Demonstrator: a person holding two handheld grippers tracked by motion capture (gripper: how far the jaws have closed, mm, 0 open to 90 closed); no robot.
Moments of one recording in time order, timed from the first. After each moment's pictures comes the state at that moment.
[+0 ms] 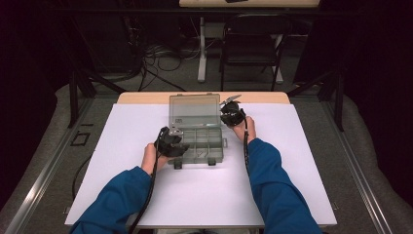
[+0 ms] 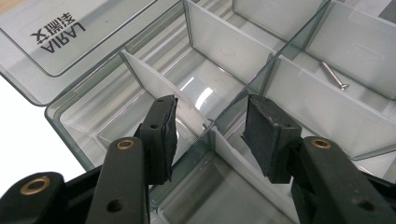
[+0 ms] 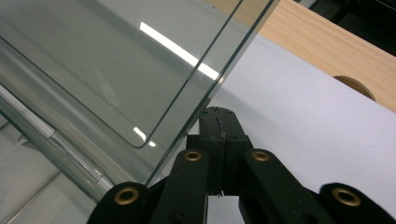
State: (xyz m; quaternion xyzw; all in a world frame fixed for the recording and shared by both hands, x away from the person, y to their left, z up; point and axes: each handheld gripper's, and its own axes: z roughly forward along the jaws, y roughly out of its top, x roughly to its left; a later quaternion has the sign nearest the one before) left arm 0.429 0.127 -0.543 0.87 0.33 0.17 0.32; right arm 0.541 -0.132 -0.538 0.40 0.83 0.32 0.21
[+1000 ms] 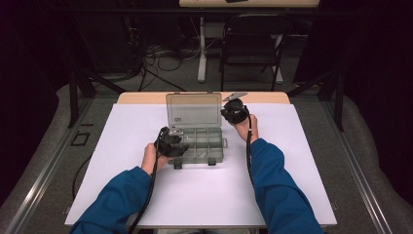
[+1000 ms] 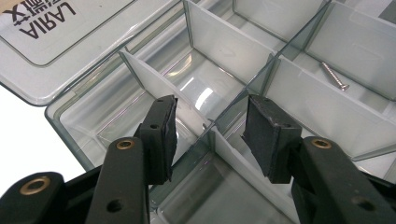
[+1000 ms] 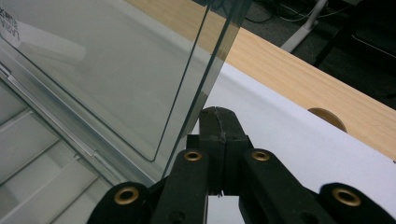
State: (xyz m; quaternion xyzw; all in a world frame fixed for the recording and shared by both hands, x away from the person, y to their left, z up) left arm 0.429 0.127 -0.543 0.87 0.33 0.17 0.32; right arm 0.526 -0.140 -0.511 0.38 0.81 0.37 0.23
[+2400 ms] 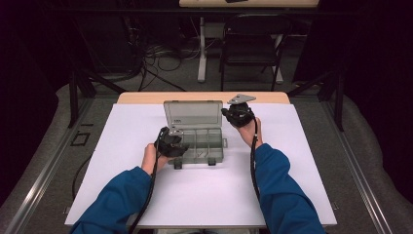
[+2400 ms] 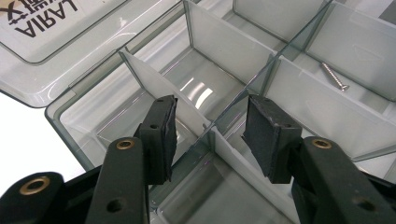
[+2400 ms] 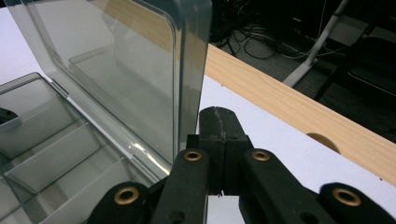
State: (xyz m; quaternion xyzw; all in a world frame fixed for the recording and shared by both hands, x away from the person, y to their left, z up) left arm 0.429 0.127 -0.543 0.87 0.34 0.17 0.32; right arm 0.495 -0.149 -0.495 0.35 0.79 0.44 0.25
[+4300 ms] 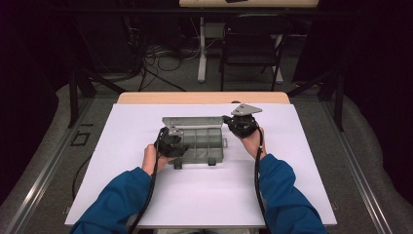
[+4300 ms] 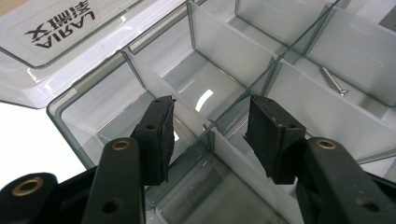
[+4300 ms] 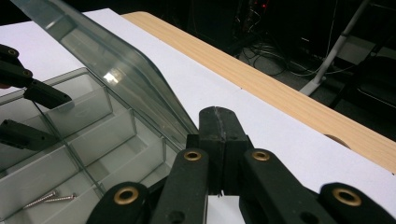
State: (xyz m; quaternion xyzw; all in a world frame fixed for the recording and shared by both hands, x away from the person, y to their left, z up) left arm 0.428 0.128 -0.542 0.86 0.34 0.17 0.33; right arm 0.457 -0.157 -0.499 0.32 0.78 0.47 0.25
